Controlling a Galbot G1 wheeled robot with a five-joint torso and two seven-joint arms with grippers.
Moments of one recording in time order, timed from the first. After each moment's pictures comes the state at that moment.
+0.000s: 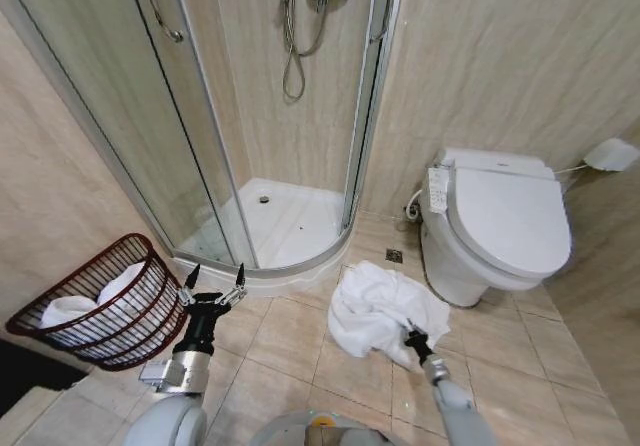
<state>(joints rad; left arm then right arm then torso) 1.83 -1.53 -0.66 -2.39 -0.17 -0.09 0.04 -1.30 1.34 0.73 1.22 -0.03 0.55 -0.25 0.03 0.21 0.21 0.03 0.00</state>
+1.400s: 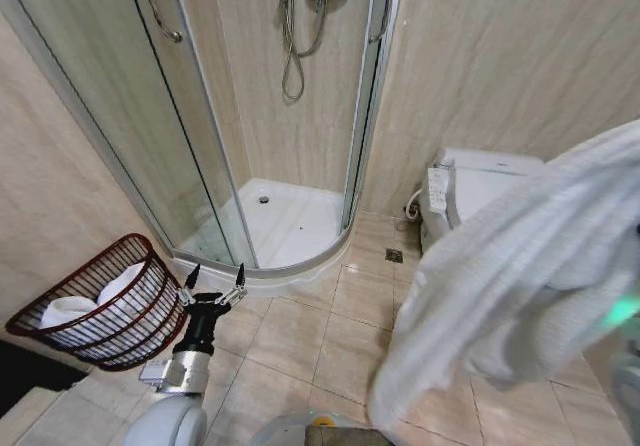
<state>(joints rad) 1.83 -1.53 -0.66 -2.39 -0.17 -0.09 0.04 -1.54 1.15 1.32 2.50 0.60 0.35 -0.01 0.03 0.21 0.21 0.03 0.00</state>
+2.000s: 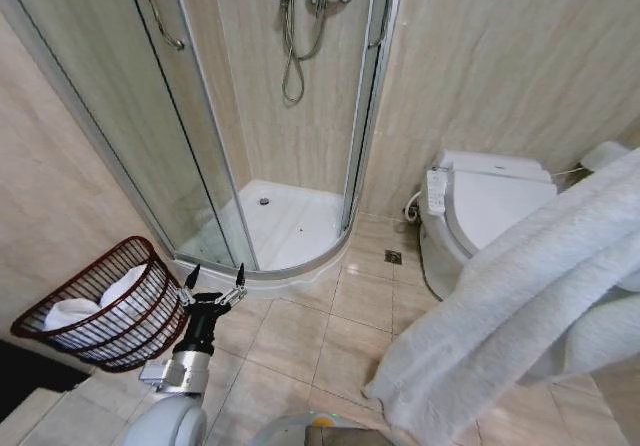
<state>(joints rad) 1.83 -1.53 -0.66 -2.39 -0.17 -0.09 0.04 -1.55 1.11 1.45 2.50 0.73 0.32 0.05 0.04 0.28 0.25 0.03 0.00</state>
